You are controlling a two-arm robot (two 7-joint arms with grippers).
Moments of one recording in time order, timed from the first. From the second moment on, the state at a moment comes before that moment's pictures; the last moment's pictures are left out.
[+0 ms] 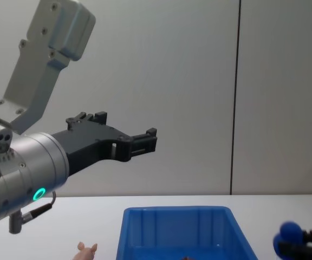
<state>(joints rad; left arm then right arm) -0.24 0.38 0.45 -1.63 -0.20 0.01 -0.01 0.19 0.41 -0.25 -1.37 0.24 0.15 0.56</state>
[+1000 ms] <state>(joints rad) -0.24 0.38 0.45 -1.63 -0.20 0.01 -0.01 0.25 0.32 -0.33 -1.48 0.26 0.15 0.65</state>
